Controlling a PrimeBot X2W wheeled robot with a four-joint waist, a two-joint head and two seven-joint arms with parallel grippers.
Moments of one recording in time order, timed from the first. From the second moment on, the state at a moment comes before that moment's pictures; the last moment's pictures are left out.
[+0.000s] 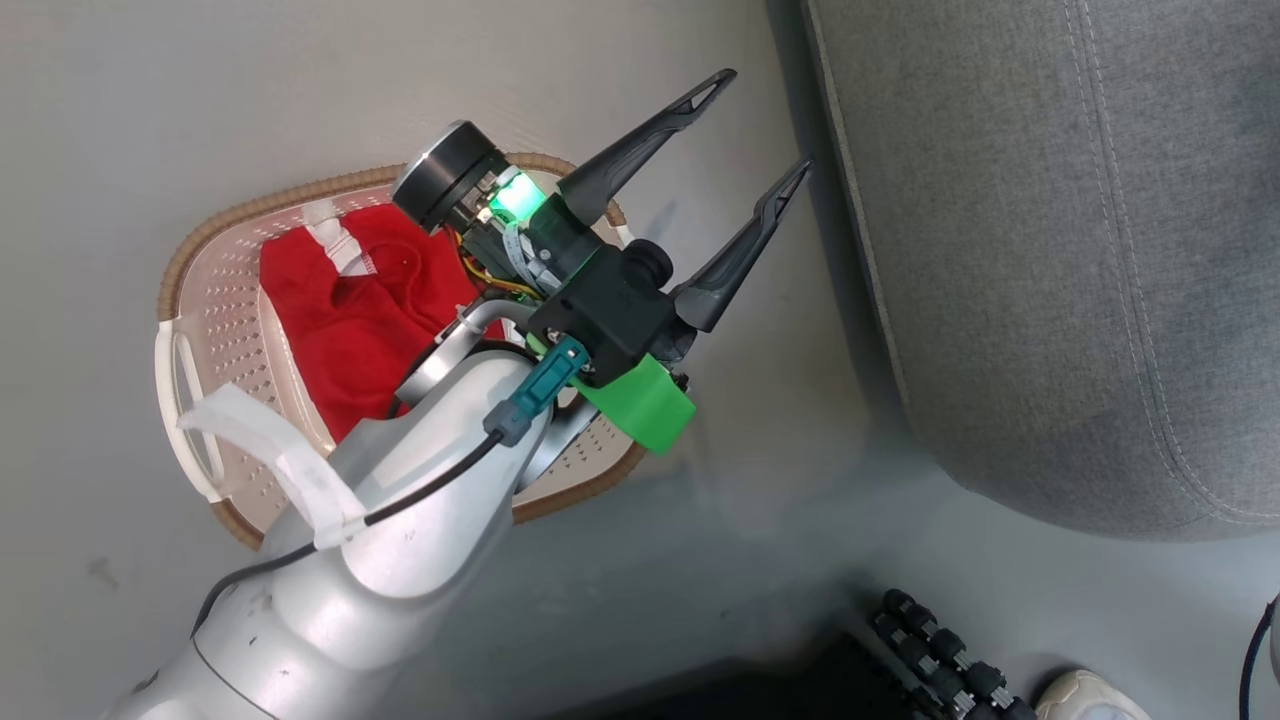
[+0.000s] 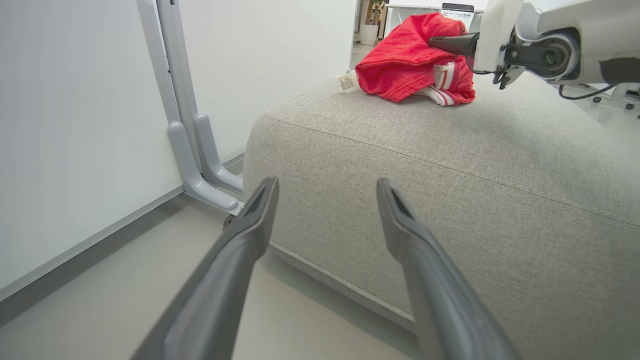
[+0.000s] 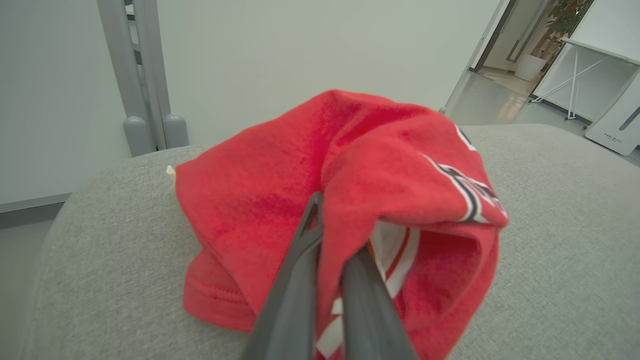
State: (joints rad) left arm -0.81 0.13 -0.72 0.24 -0.12 -0.13 -0.26; right arm -0.99 -0.27 -0.42 0.63 0.06 0.13 -0.26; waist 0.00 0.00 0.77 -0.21
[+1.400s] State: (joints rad) left arm -0.42 0.09 -0.33 0.19 -0.17 -0.09 -0.26; right arm -0.37 -0.07 -0.10 0.13 0.11 0.13 -0.26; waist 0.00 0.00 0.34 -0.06
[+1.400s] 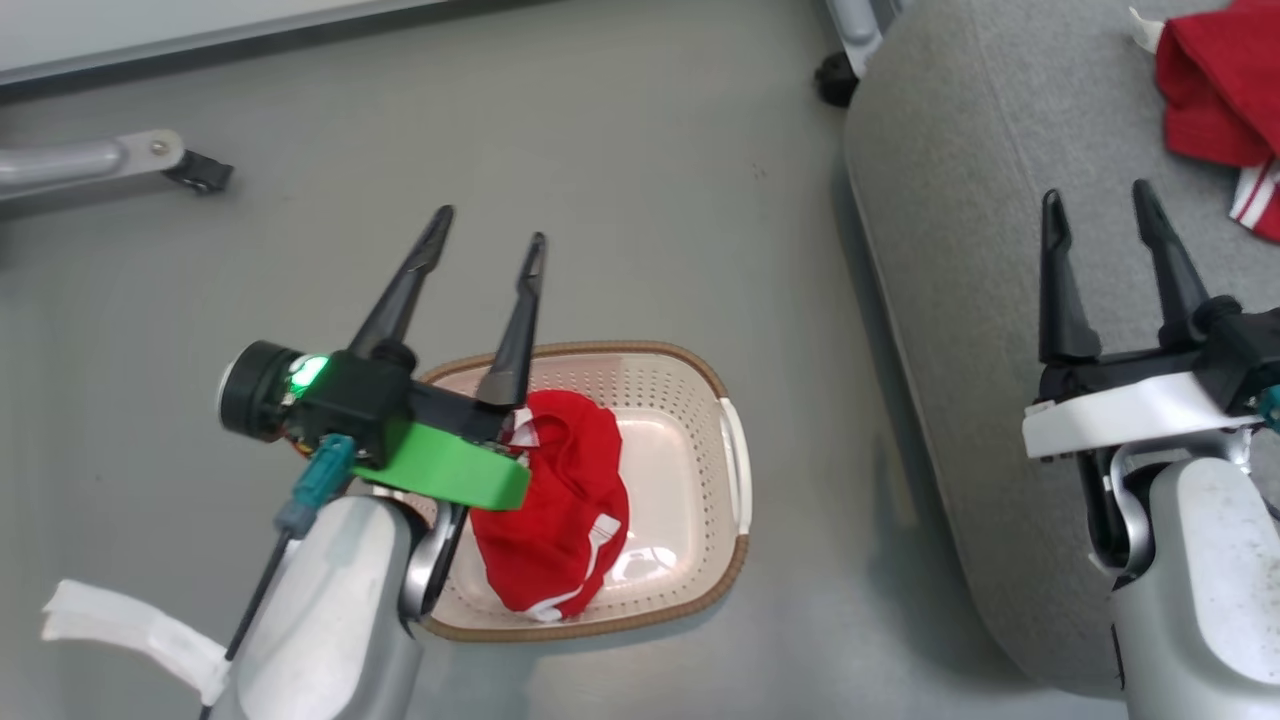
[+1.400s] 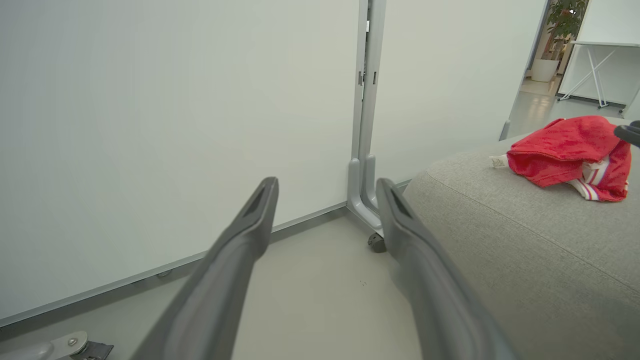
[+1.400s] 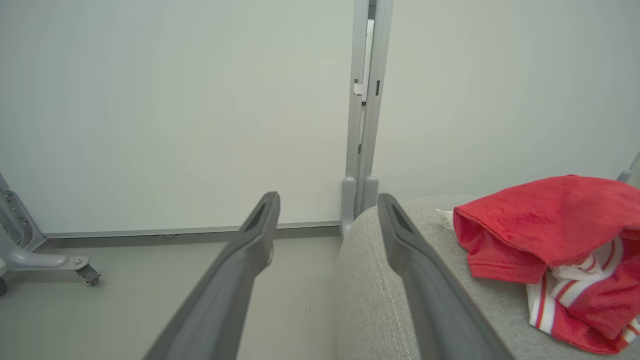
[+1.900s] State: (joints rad) left arm -0.28 0.07 -0.10 0.16 -0.17 -0.08 -0.26; right arm -0.29 -0.05 -0.02 0.08 0.11 0.13 -0.26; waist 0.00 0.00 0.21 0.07
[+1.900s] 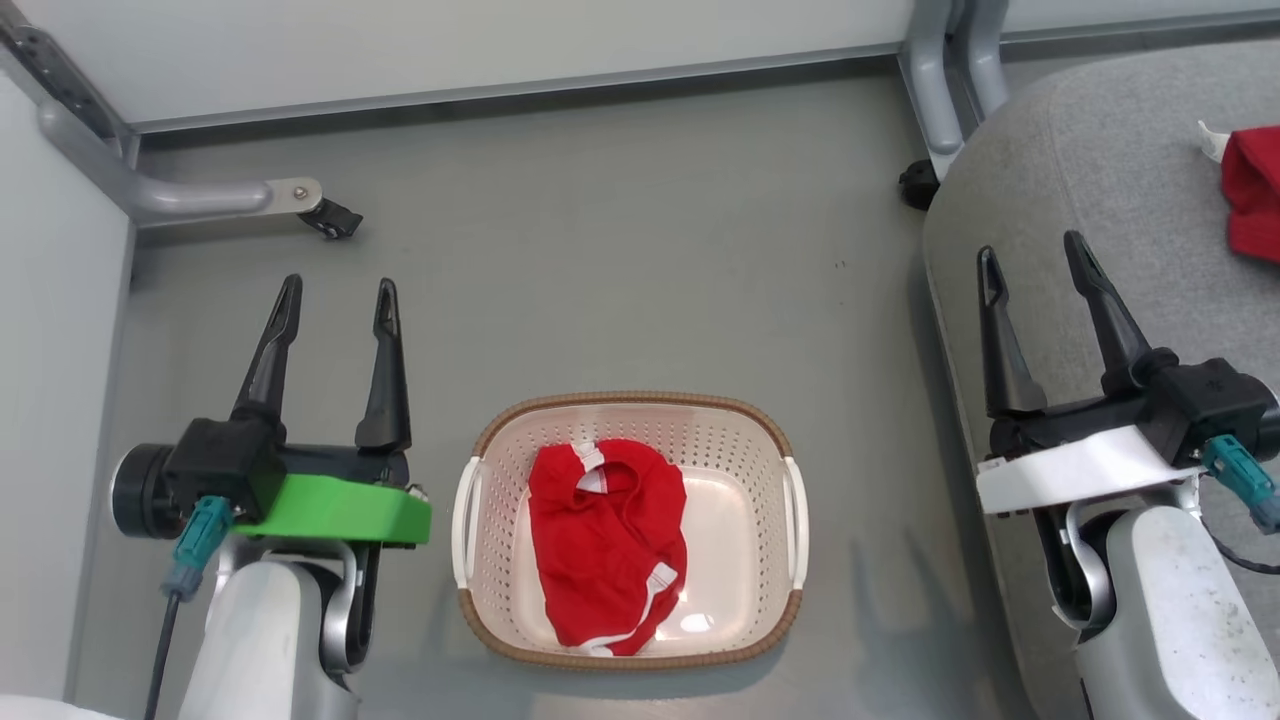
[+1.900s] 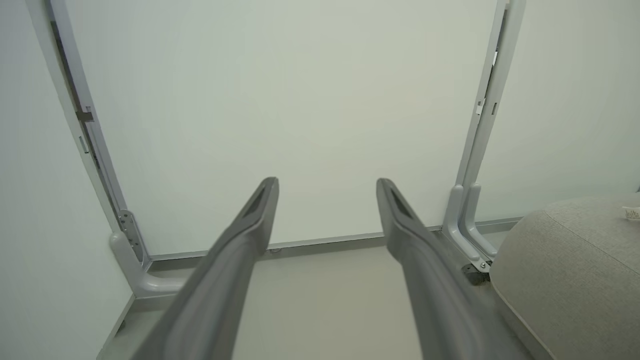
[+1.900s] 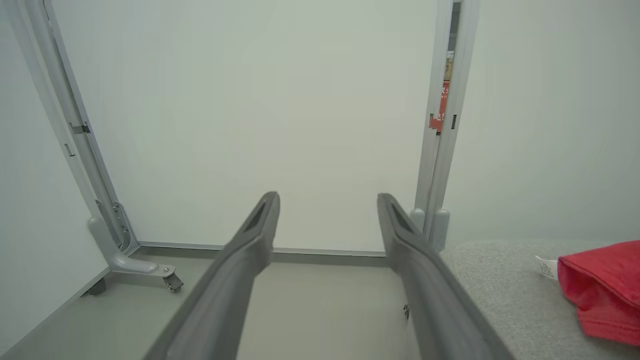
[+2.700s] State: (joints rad) left arm -0.16 0.05 -0.04 0.15 -0.17 -0.09 -0.26; right arm -0.09 -0.05 0.00 0.03 0.17 0.13 -0.26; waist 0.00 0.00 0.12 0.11
